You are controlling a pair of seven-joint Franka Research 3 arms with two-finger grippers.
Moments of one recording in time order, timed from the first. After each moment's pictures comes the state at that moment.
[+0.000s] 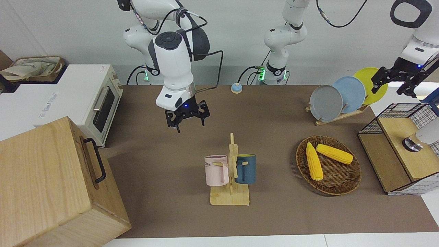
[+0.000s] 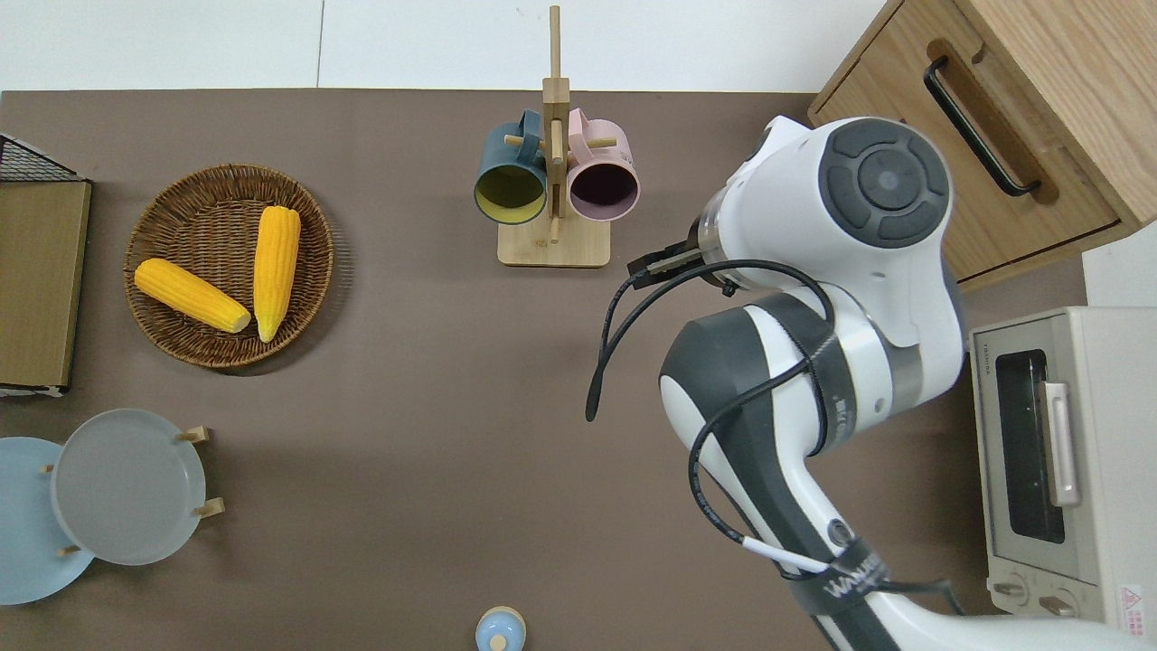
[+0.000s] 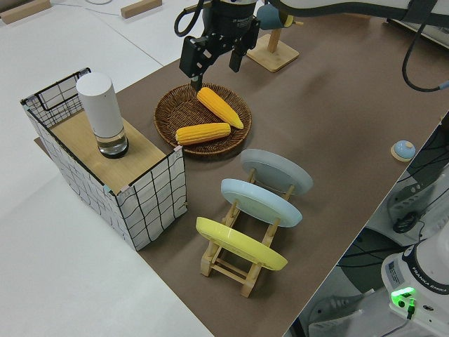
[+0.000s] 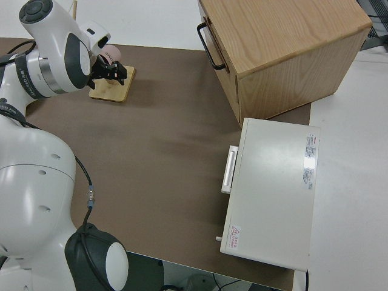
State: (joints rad) left arm 0.28 0.08 0.09 -1.52 -0.04 1.71 0.51; right arm 0.47 0.32 -0.12 -1.49 0.08 1.99 0.08
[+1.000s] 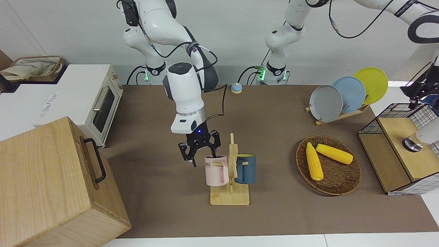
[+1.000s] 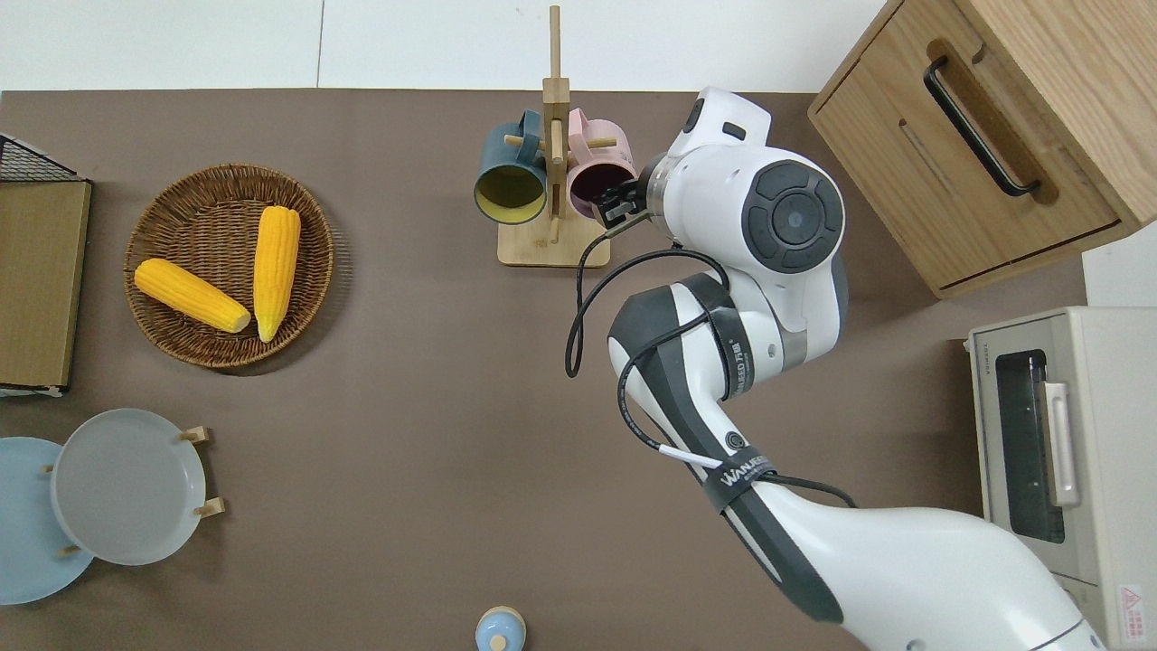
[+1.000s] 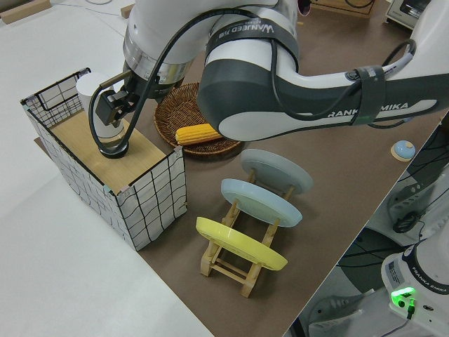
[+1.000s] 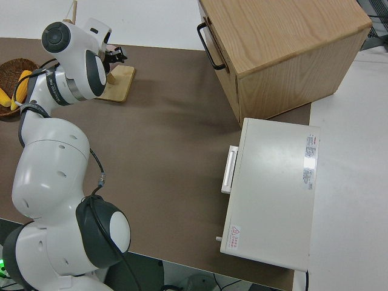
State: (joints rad) left arm 0.48 0.20 0.09 -1.56 -0.31 2.12 0.75; right arm 0.48 0.52 -0.13 -1.43 0.07 2.43 -0.09
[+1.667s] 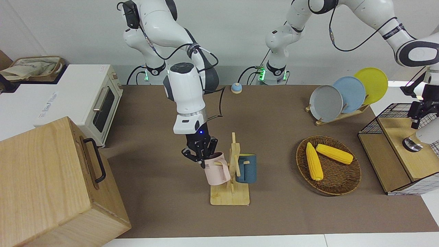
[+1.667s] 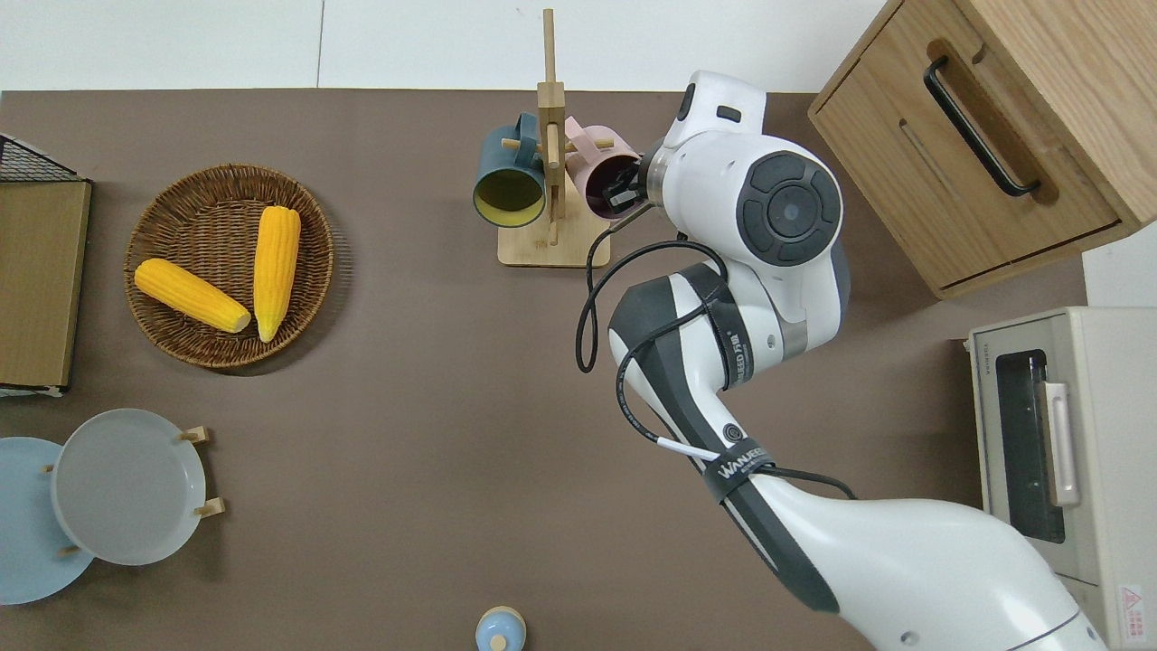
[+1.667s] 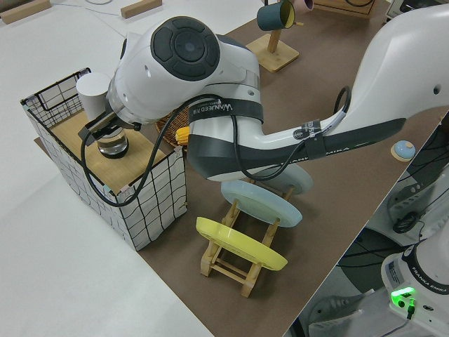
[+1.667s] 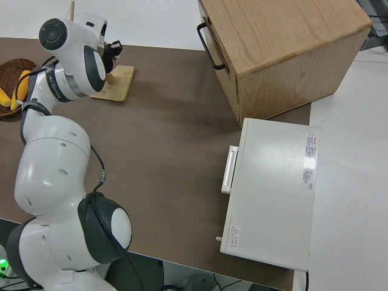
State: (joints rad) left arm 0.48 0.30 0.08 -1.63 -0.57 2.41 0.89; right arm 0.48 0.54 -0.14 -1.38 0.03 2.44 -0.16
